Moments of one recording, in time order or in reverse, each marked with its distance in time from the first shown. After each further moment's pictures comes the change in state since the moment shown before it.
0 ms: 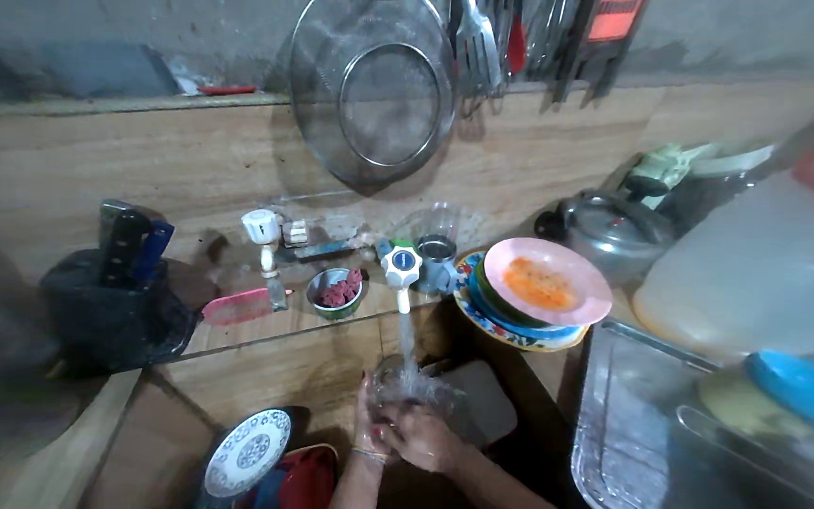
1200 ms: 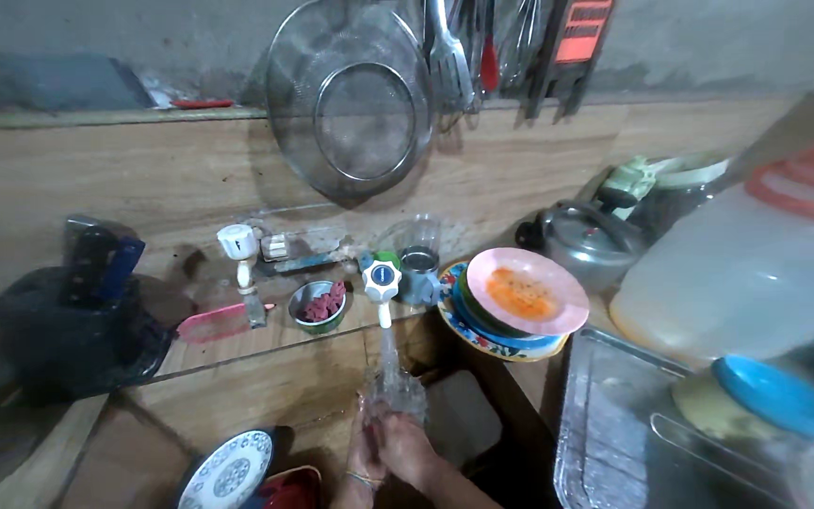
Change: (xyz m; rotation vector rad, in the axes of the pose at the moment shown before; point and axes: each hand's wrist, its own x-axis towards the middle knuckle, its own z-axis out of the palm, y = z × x) left_hand -0.004 -0.015 0.003 0.019 0.021 -0.087; right_hand 0.003 -0.023 -0.012 0.014 -0.048 0.274
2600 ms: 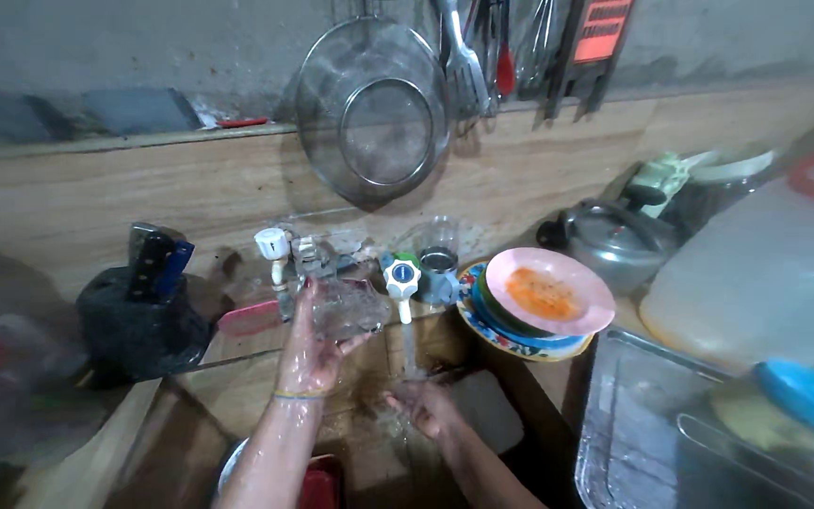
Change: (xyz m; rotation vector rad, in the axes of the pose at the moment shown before) left_hand -0.103 0.178 0.158 0.261 0.165 0.405; right_hand 0.030 0.003 -0.013 1.826 0.167 0.285
